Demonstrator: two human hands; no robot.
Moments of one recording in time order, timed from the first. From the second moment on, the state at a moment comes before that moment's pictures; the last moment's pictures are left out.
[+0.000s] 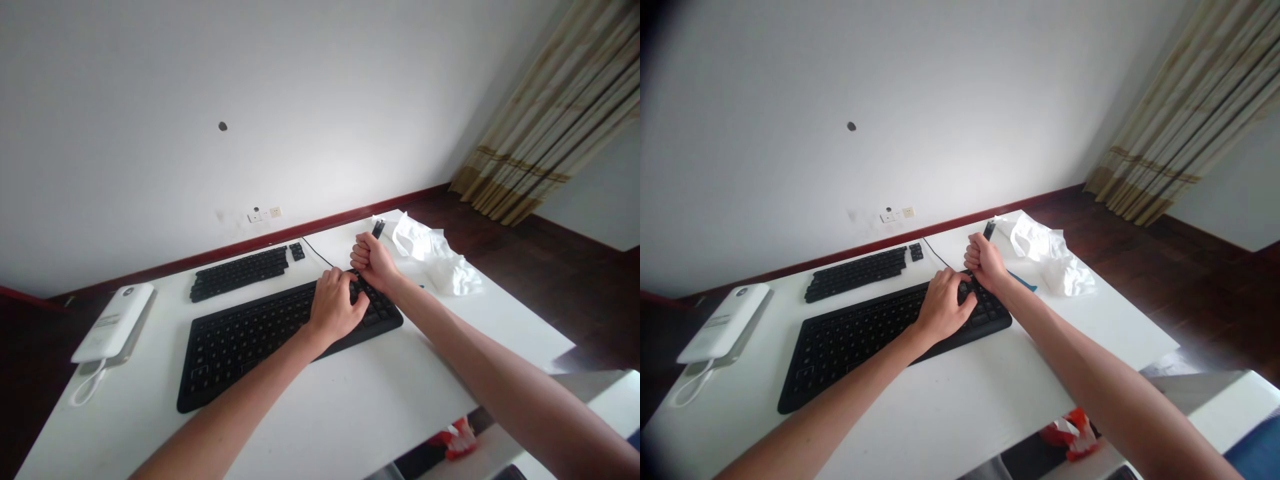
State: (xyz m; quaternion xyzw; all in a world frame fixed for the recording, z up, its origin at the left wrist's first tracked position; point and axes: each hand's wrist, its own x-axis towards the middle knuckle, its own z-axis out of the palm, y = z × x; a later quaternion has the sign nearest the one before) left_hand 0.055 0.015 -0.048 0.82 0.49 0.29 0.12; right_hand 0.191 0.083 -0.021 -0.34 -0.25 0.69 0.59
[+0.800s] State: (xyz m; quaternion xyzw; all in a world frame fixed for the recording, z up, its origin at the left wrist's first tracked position) left_hand 0.046 -0.010 -0.036 0.86 0.46 0.21 0.04; right_hand 0.190 0.071 -0.021 -0.31 -0.43 0.72 0.45
